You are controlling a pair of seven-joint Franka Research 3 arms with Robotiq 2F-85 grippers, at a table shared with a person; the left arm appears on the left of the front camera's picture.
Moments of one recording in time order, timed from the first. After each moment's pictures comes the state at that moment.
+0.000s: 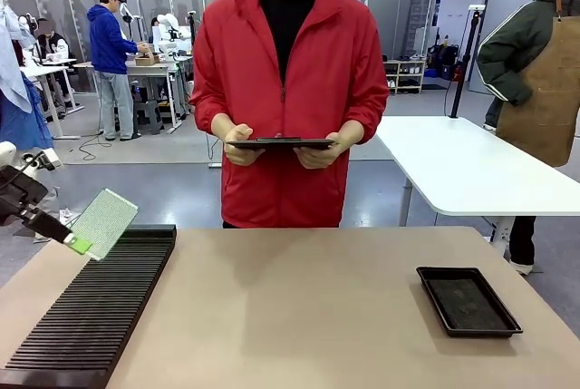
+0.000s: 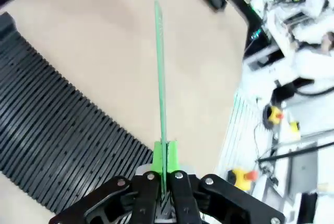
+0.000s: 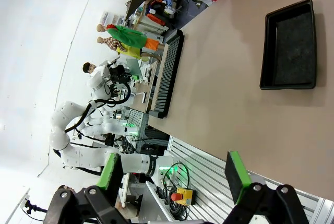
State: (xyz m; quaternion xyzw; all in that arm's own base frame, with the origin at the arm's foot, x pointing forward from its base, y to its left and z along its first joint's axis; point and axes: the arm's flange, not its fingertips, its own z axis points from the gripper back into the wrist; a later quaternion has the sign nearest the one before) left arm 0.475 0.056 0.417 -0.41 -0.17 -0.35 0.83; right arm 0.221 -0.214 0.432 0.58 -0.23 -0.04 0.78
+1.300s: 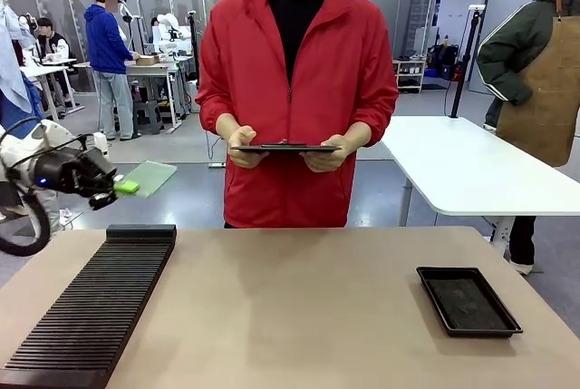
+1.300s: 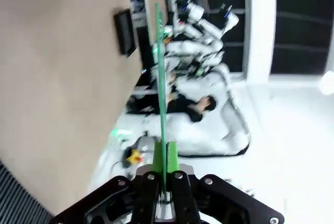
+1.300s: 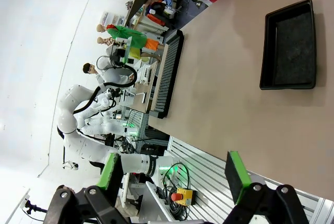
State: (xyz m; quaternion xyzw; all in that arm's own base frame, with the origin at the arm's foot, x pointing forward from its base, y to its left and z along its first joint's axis) left arm 0.565 0.001 0.430 -0.65 0.03 -0.10 0.75; right arm 0.220 -0.215 0.432 0.57 -0.23 -0.04 0.78
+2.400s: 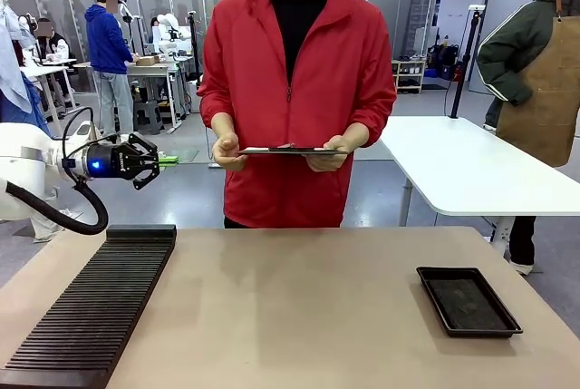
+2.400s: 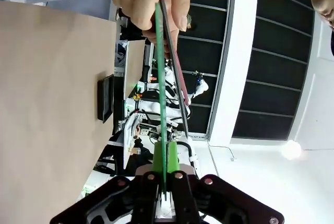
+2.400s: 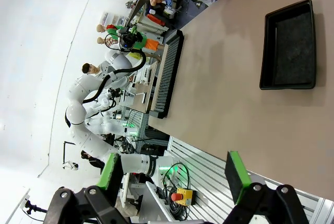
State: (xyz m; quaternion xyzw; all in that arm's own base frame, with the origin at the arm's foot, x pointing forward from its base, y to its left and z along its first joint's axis) left arm 0.660 -0.026 0.412 -0.69 0.01 0.06 0.72; right arm 0.220 -0.215 0.432 0.57 -0.23 -0.04 0.78
